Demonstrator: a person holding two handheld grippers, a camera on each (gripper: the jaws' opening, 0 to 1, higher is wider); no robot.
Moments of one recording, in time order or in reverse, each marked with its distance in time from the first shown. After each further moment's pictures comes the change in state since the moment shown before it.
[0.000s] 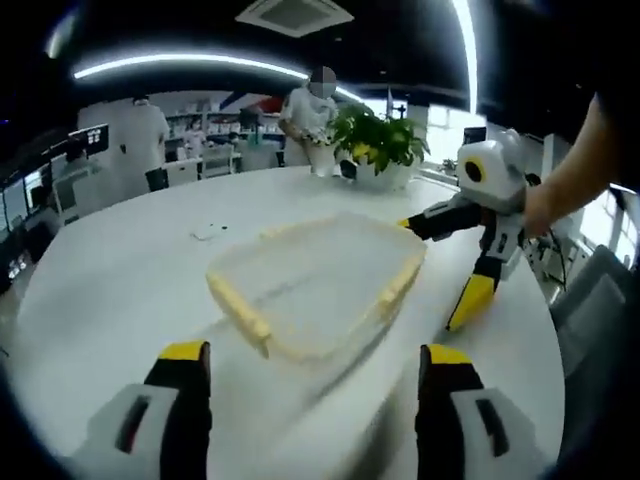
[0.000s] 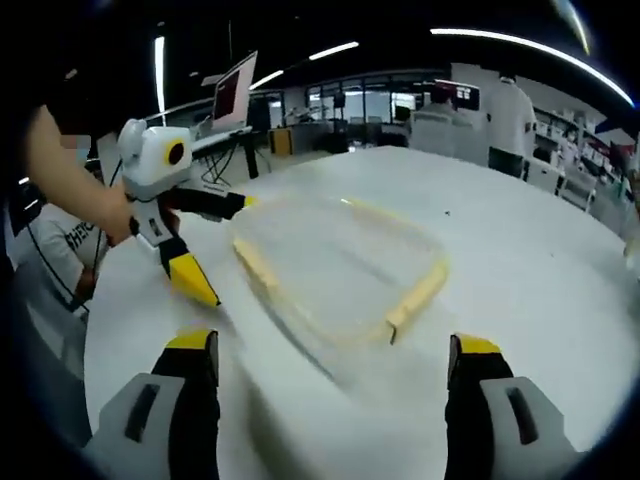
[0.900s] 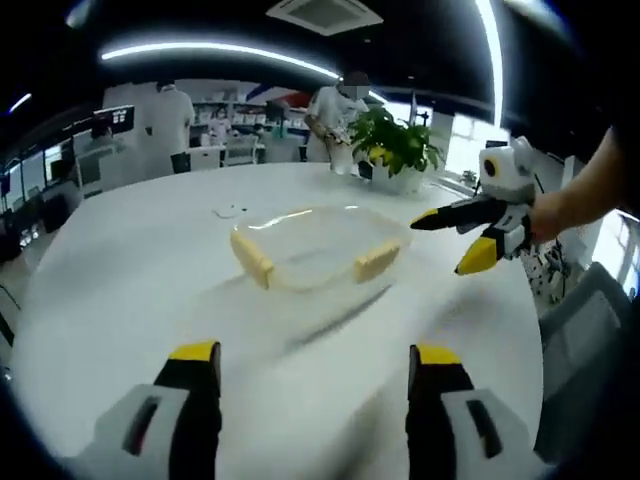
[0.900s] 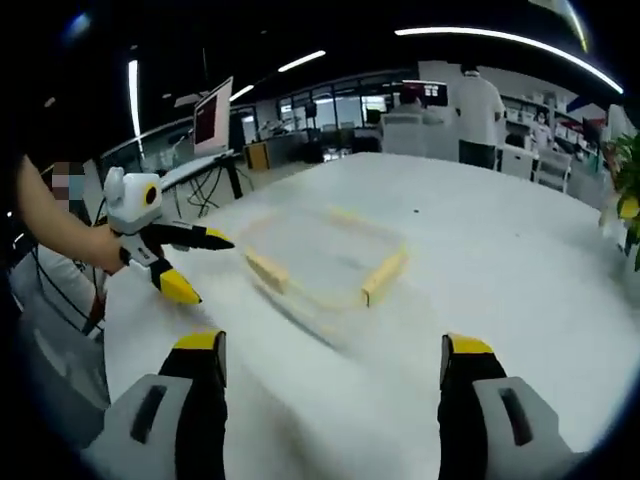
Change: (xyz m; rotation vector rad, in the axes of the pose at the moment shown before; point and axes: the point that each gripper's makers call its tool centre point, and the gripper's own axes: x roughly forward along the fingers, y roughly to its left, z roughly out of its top) left arm -0.055 -0.007 -0.020 -0.119 0.006 0.083; right arm -0.057 0.001 0.001 0.096 -0.030 -0.066
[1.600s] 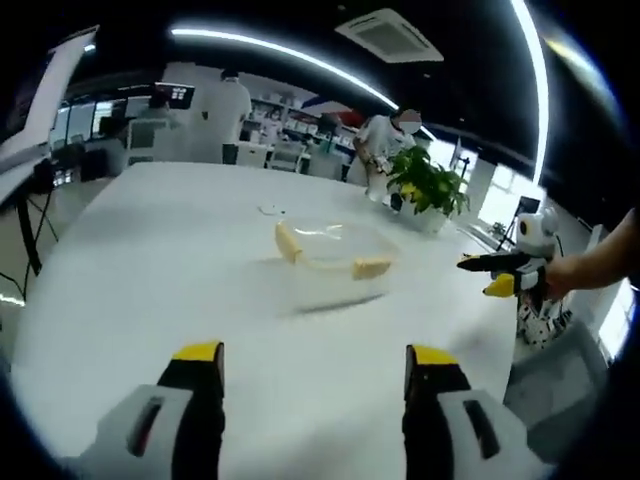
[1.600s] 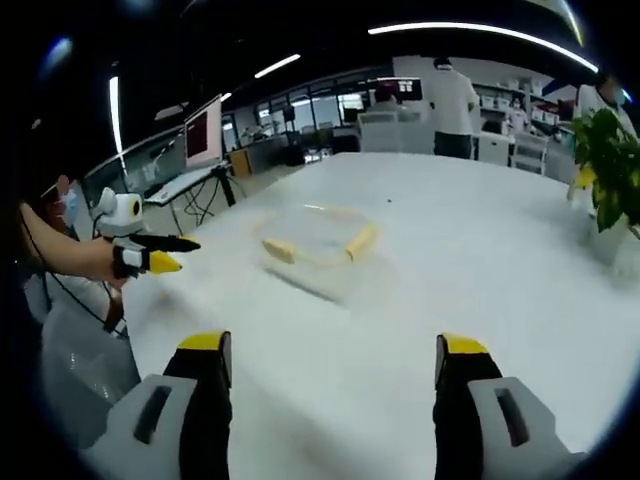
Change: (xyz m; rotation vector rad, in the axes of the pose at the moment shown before) left arm -0.078 -0.009 -0.012 -0.221 -0.052 0.103; right arm -0.084 0.006 -0.022 0.091 0.000 -0.066
